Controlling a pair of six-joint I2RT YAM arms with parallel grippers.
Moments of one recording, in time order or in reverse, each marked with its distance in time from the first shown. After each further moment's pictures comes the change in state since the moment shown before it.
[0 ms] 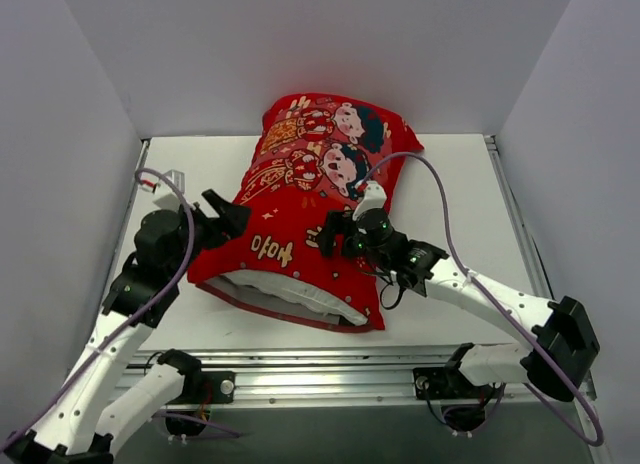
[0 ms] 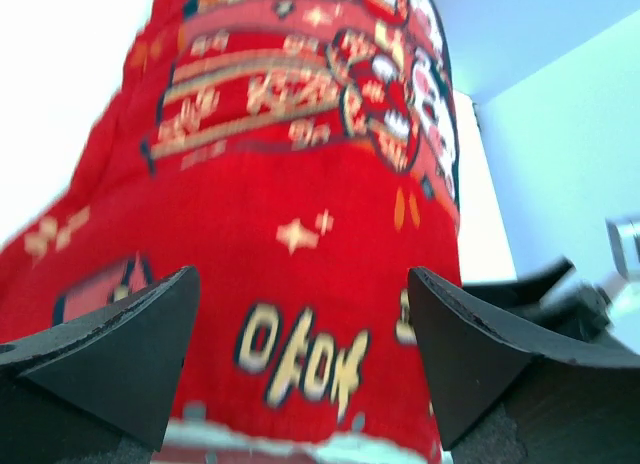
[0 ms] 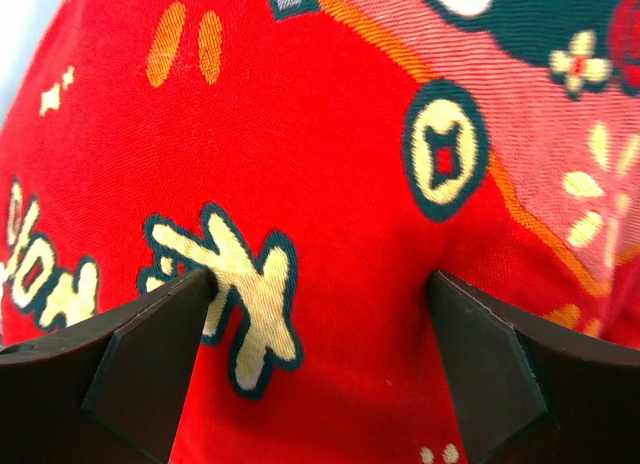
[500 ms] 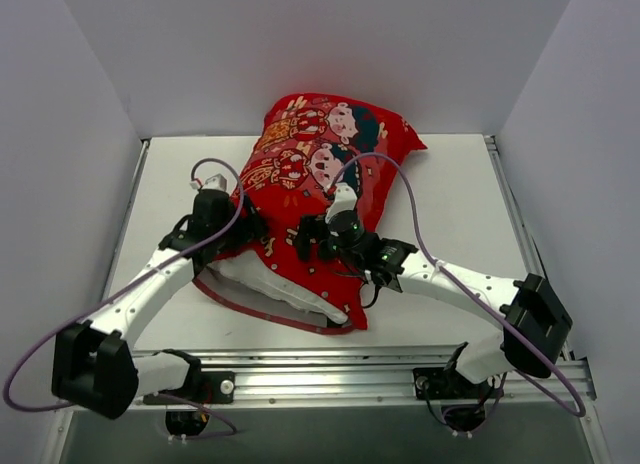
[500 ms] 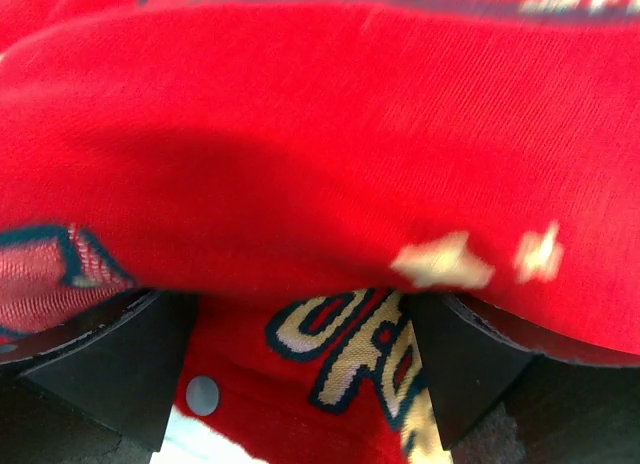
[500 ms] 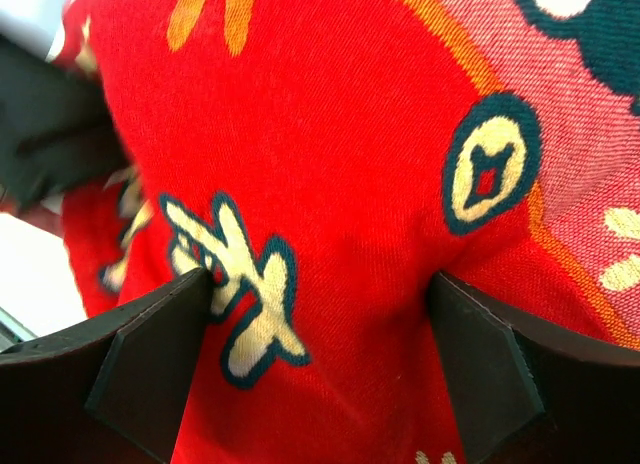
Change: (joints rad) left arm 0.035 0.301 -0.144 0.017 0.020 -0.047; right arm 0.090 0.187 0.091 0.076 0.010 -0.019
